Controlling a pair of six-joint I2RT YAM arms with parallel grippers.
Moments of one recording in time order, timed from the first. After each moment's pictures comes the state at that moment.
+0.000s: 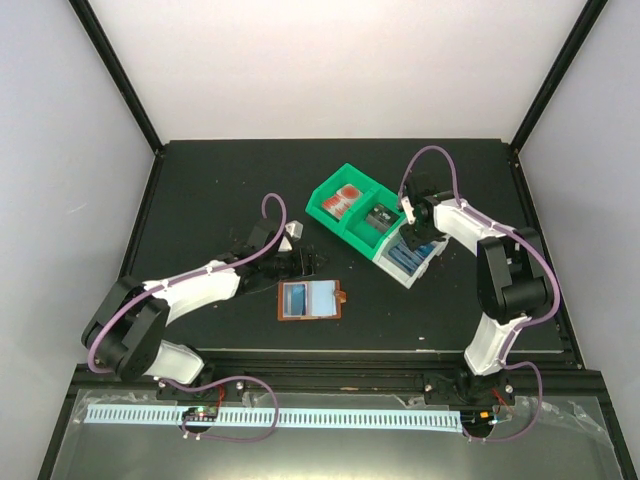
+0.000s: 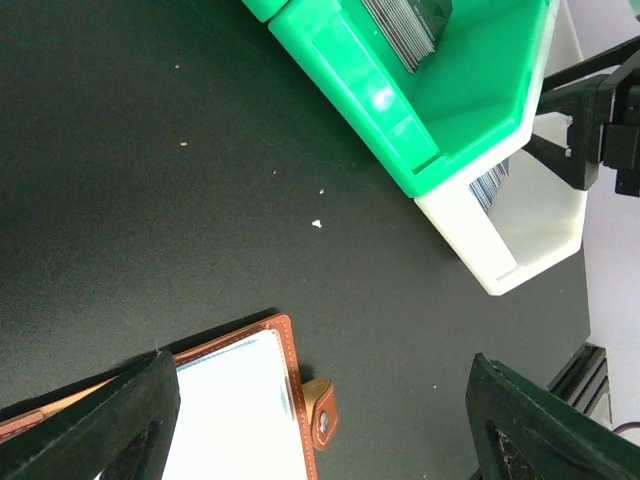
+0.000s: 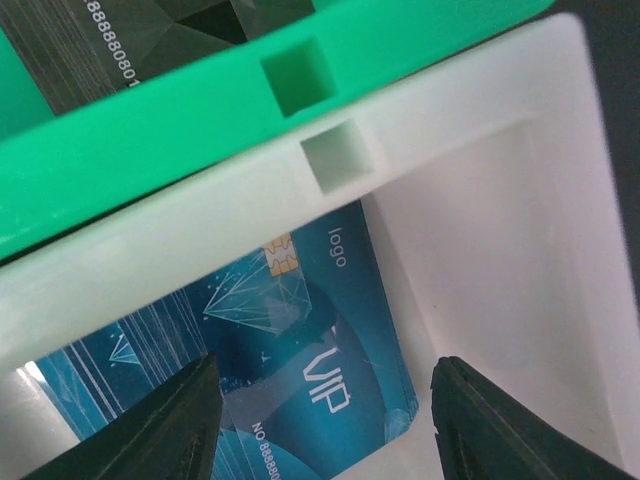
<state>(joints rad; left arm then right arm) -0.59 1.41 0.69 0.00 0.37 -0.79 0.28 1.79 1.22 -0.70 0.17 -0.20</state>
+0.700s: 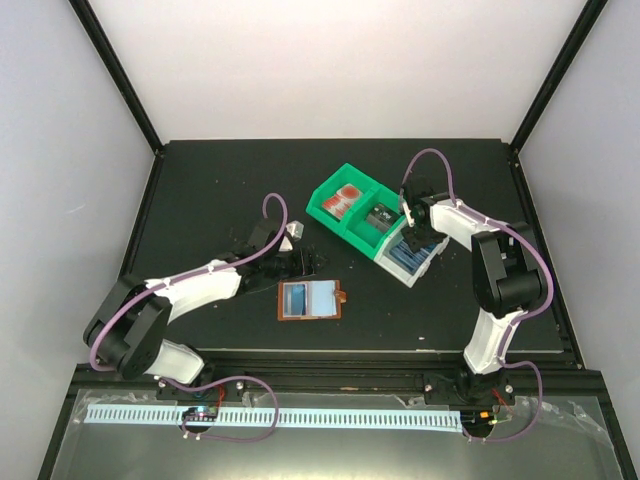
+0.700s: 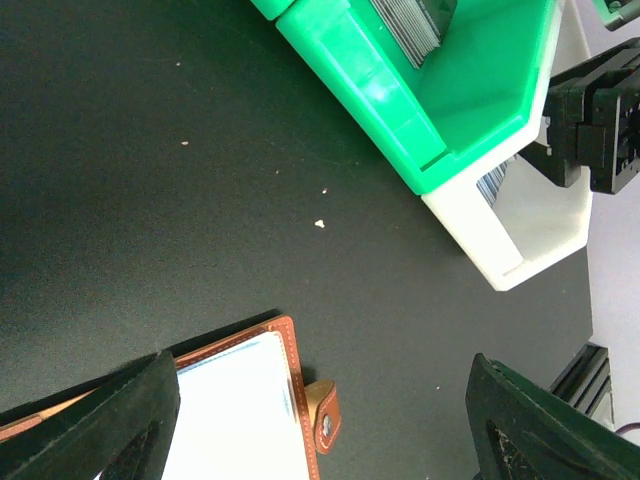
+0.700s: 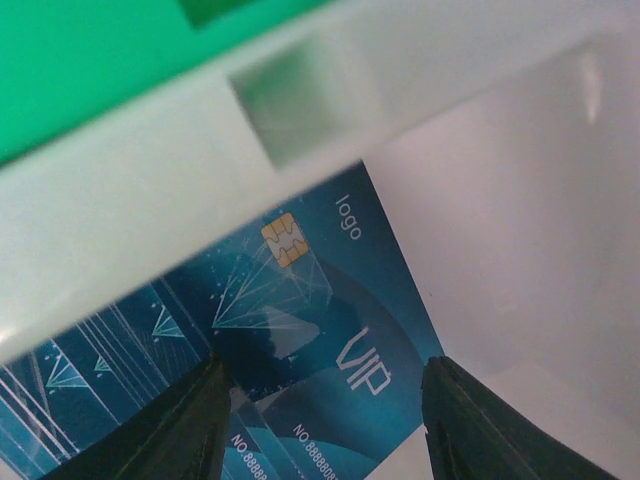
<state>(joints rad) -0.59 1.42 0.69 0.01 0.37 -0.78 0.29 1.85 1.22 -0.70 0.24 -0.18</state>
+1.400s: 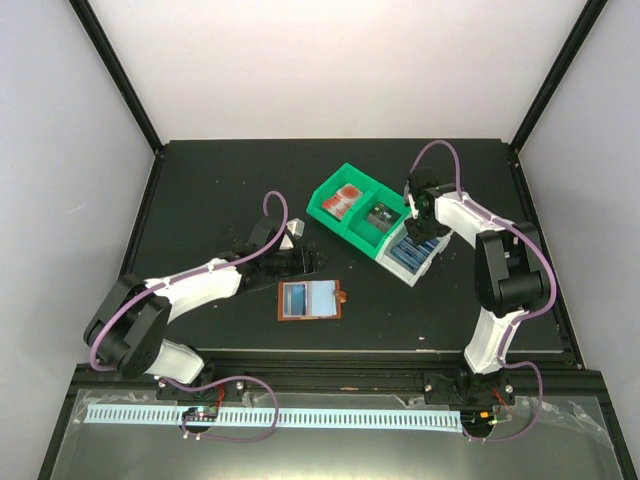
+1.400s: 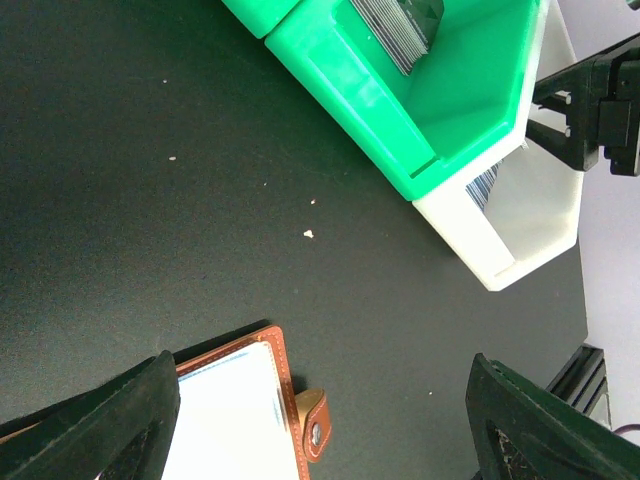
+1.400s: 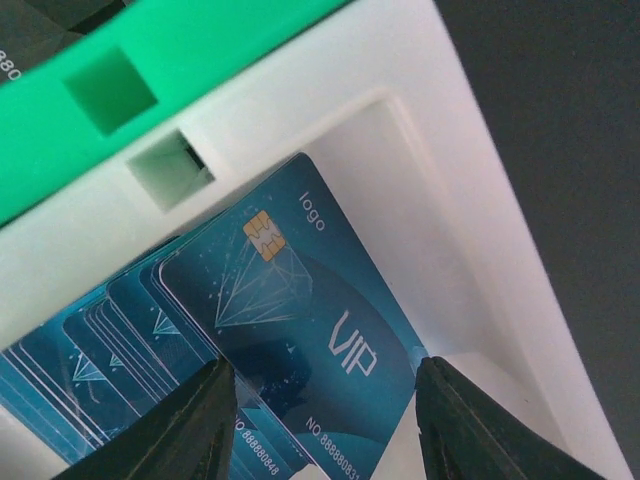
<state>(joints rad) -0.59 1.43 0.70 0.01 0.37 -0.78 0.26 1.85 1.29 -0.77 0.22 -0.12</state>
